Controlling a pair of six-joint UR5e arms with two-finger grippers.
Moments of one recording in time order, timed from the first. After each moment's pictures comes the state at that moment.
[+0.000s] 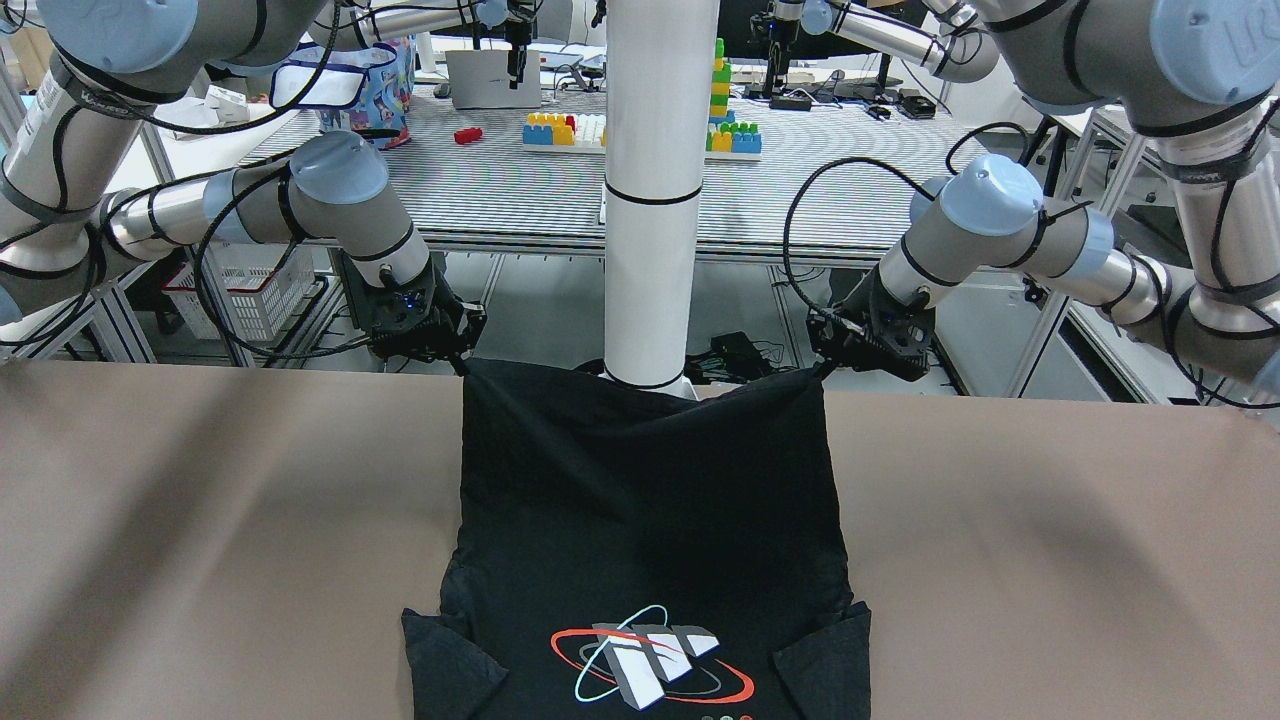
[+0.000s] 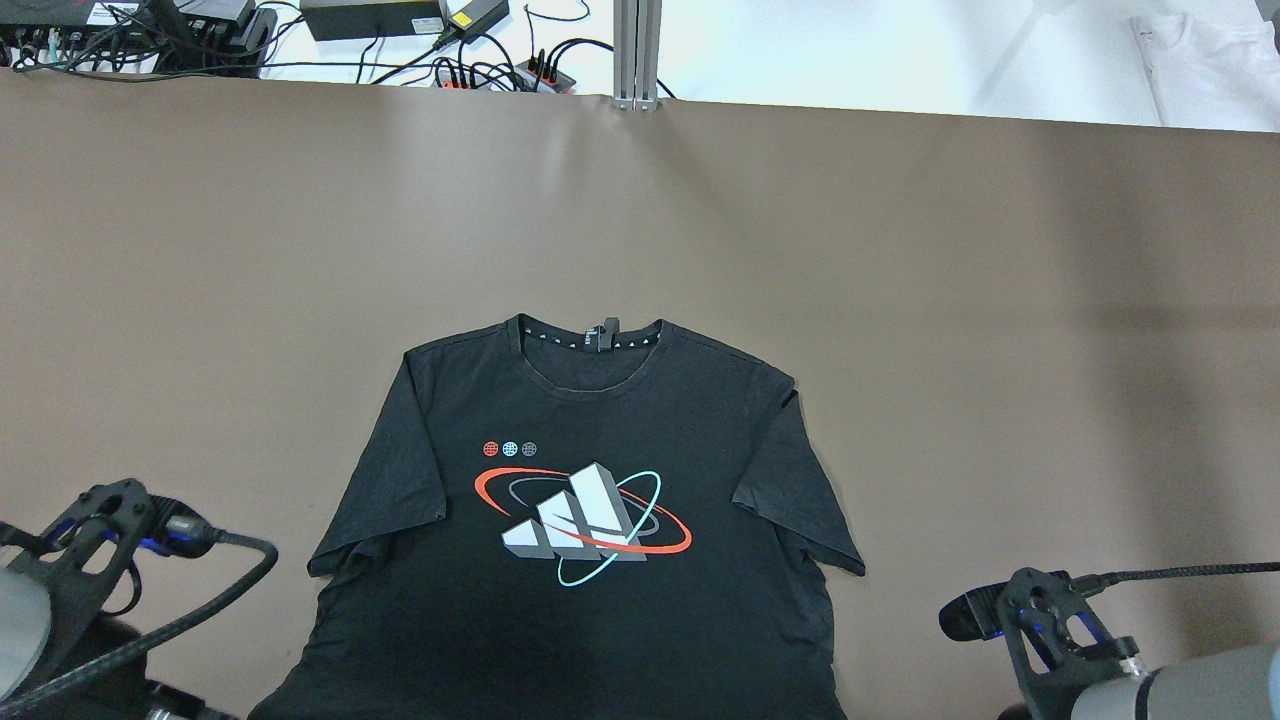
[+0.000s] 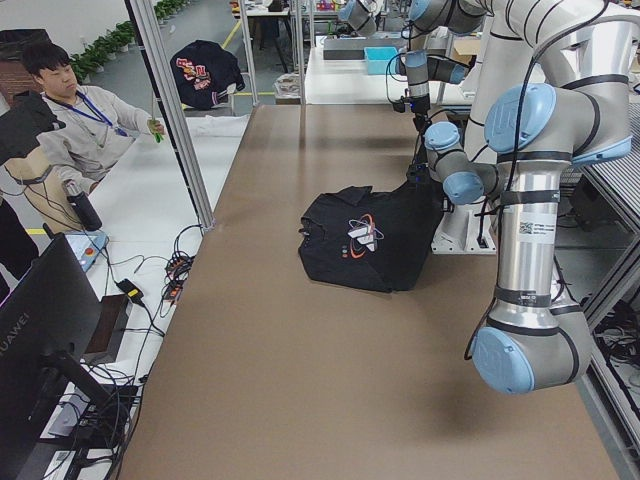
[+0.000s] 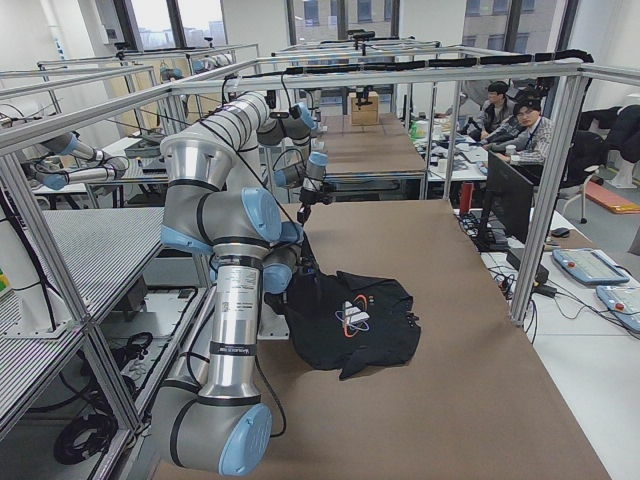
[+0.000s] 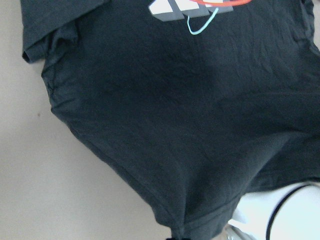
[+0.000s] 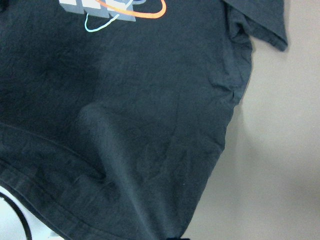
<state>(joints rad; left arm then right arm) -0.44 -1.70 -2.61 -1.40 -2.18 -1.16 0.29 -1.55 2.64 -1.67 1.98 1.20</state>
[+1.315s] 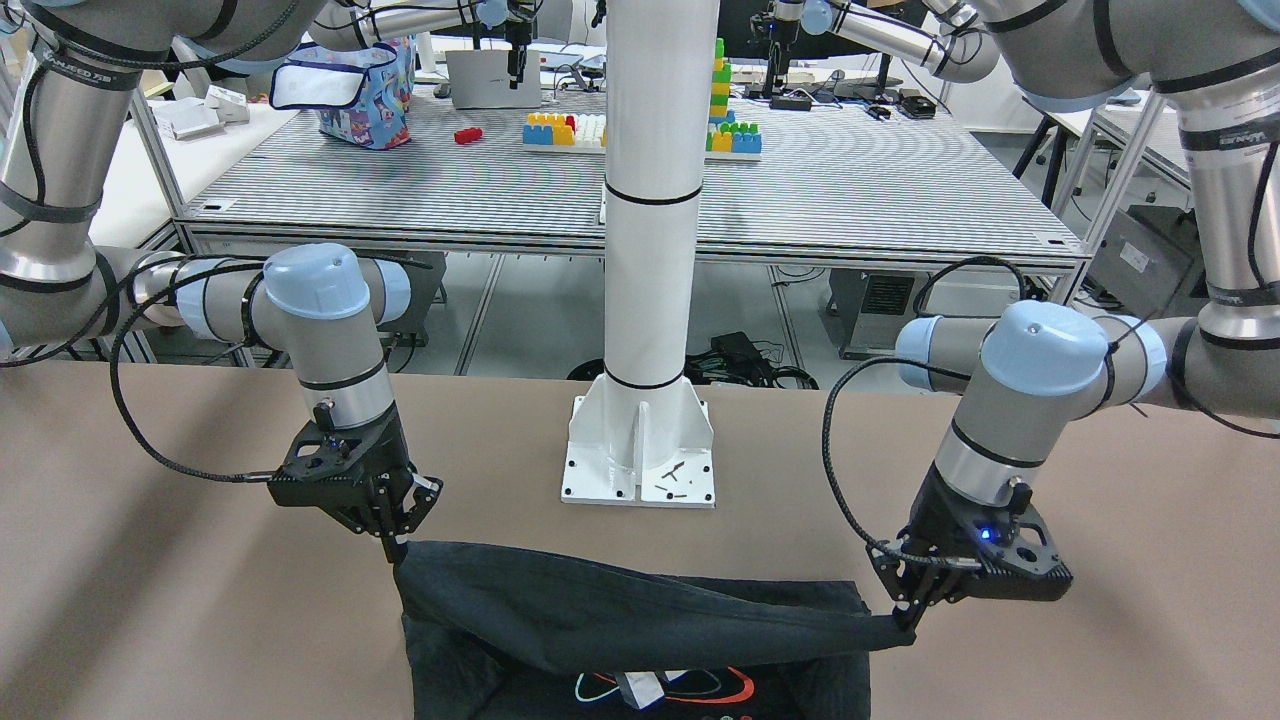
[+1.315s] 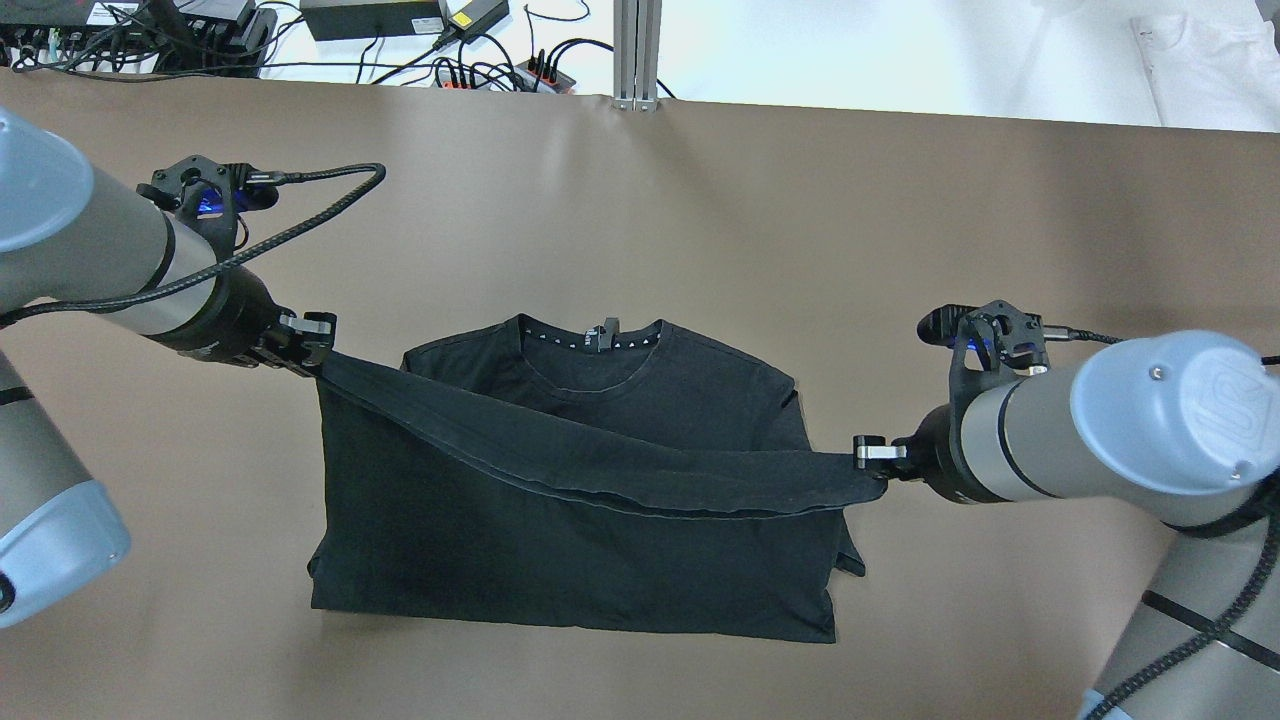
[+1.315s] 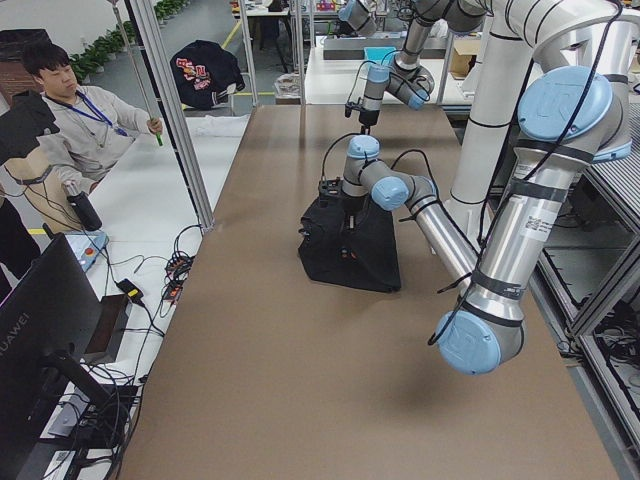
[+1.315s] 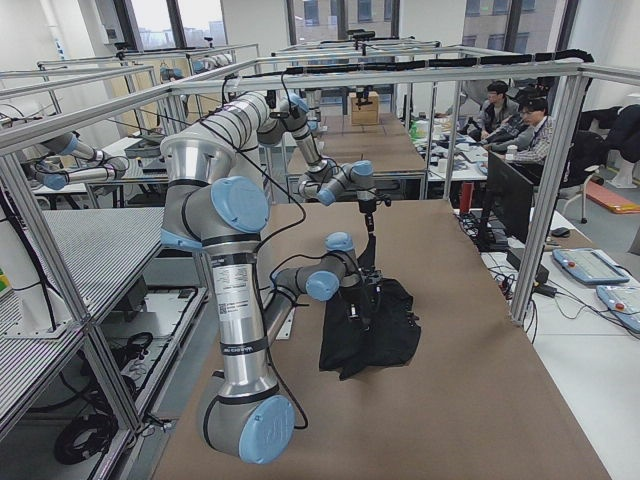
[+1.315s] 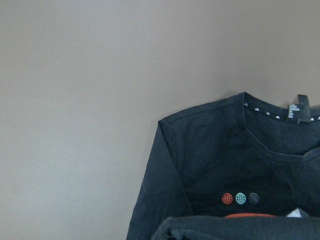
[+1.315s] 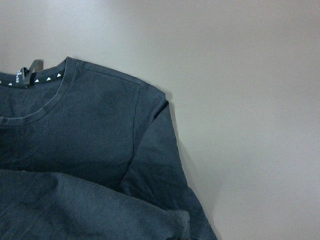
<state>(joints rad) -0.84 -1.97 -2.14 -1.41 -2.04 -1.10 0.65 -1.31 2.28 -1.66 1.87 1.19</state>
